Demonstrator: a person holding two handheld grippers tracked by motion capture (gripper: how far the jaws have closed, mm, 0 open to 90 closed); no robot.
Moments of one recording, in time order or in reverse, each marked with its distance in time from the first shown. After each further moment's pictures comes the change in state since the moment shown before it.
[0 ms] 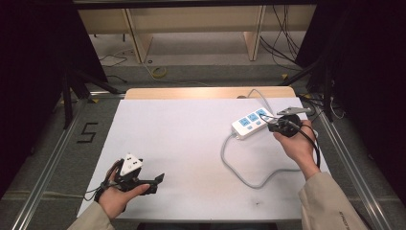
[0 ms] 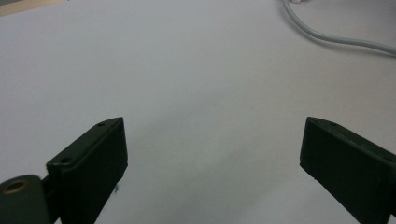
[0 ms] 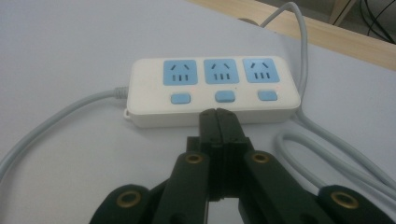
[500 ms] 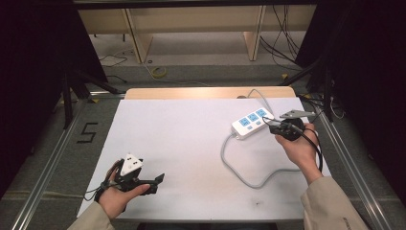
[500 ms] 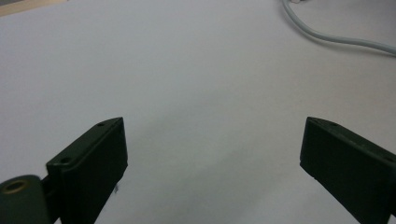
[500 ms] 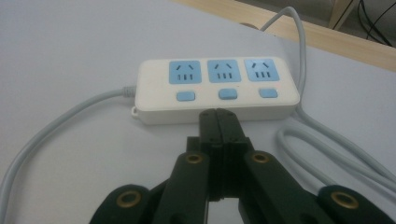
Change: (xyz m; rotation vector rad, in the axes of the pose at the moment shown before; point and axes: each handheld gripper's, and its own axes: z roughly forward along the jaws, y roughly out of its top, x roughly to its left) left arm 0.000 0.000 0.000 0.001 0.000 0.001; right arm 0.003 -0.008 -0.011 -0.031 0.005 0.007
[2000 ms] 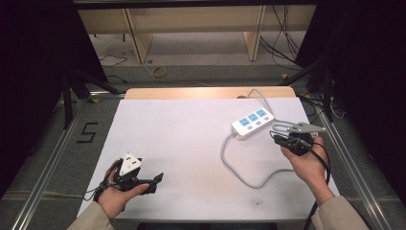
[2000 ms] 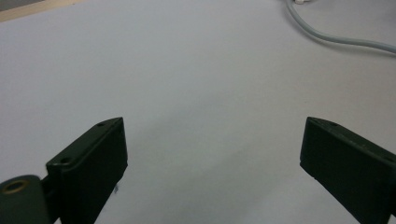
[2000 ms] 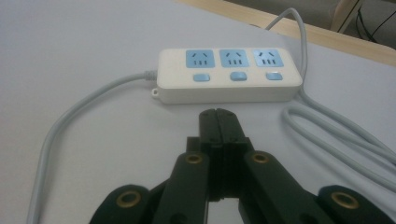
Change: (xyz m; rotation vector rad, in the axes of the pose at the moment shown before) left arm 0.002 0.000 -0.001 -0.005 0.011 0.008; right arm 0.013 -0.030 -0.032 -0.061 0.012 -0.009
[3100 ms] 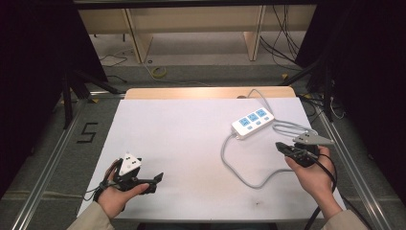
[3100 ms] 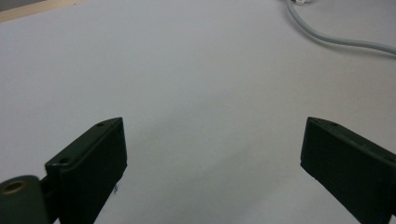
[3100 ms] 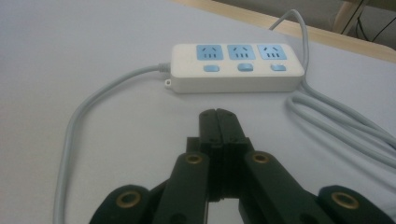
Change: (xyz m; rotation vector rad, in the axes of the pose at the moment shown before) left arm 0.000 0.000 0.000 -0.008 0.002 -0.013; right arm 0.009 -0.021 -0.023 -0.036 0.012 0.000
